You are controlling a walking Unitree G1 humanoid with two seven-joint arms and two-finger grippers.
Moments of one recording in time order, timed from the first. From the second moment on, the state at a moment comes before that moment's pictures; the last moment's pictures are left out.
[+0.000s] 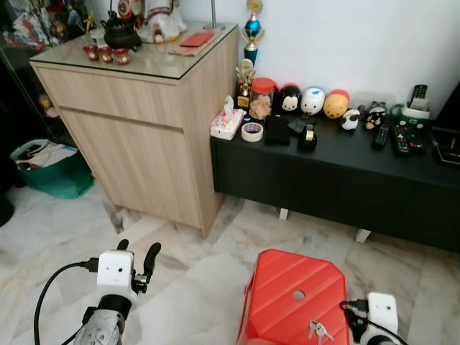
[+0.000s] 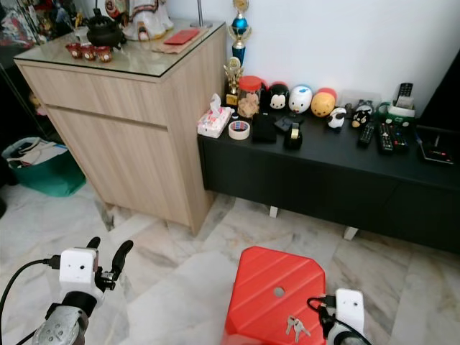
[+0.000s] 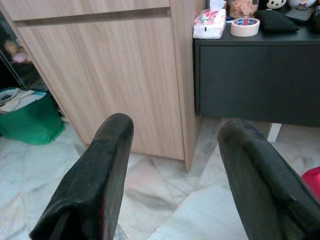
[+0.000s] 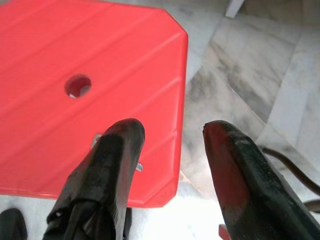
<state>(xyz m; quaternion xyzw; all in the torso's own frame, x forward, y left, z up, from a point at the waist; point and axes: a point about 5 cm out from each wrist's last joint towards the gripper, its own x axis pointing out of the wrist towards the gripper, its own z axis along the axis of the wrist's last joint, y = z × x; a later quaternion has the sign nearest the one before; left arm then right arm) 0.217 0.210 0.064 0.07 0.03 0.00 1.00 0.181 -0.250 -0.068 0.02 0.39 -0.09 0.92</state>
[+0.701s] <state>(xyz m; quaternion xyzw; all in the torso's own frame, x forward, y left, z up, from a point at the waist) 0.221 0.213 0.062 0.08 0.04 -0.01 1.00 0.183 -0.252 -0.065 0.06 0.36 -0.14 0.92</state>
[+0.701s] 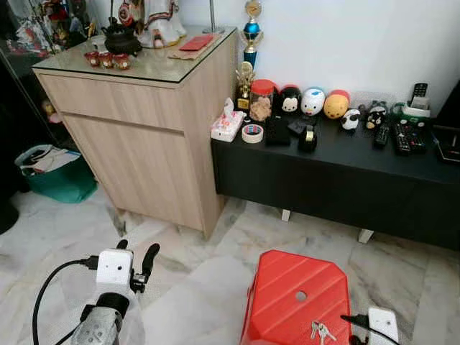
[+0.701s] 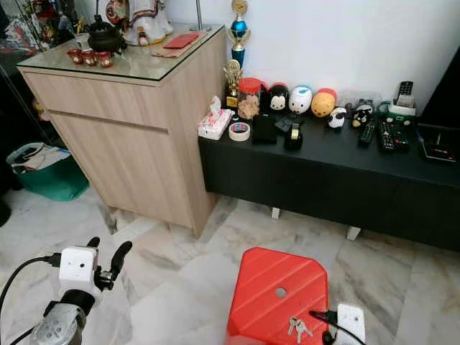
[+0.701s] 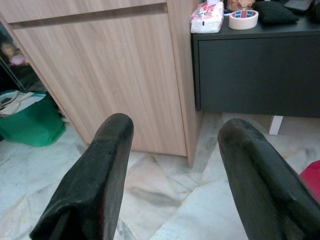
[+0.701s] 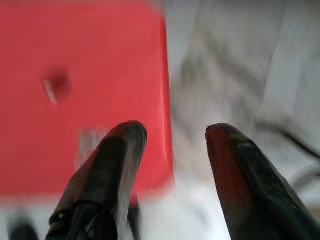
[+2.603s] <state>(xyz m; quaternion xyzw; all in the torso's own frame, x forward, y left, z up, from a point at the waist) 0.215 0.213 0.059 0.09 0.05 0.01 0.99 0.240 -0.225 0.057 -0.01 0.10 -0.12 0.99</state>
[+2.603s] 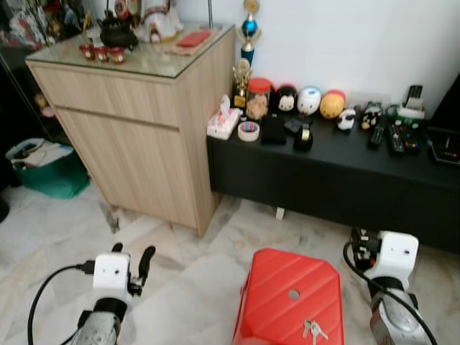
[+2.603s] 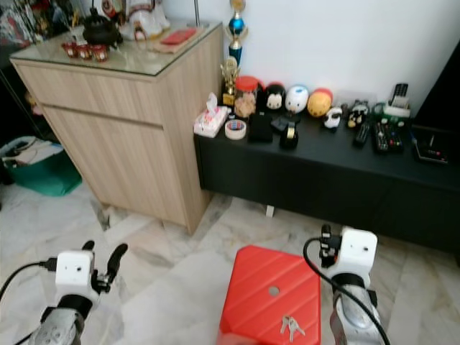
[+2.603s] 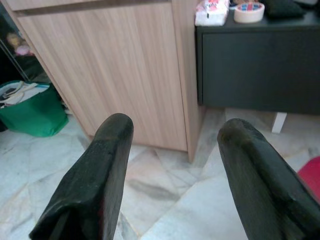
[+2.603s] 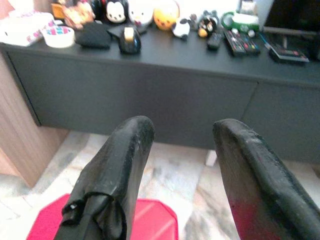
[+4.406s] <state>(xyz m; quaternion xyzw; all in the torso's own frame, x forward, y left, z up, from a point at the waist) 0.215 0.205 0.042 0.08 0.09 0.00 0.99 0.221 -0.236 0.010 -0.04 0.20 -0.10 0.97</state>
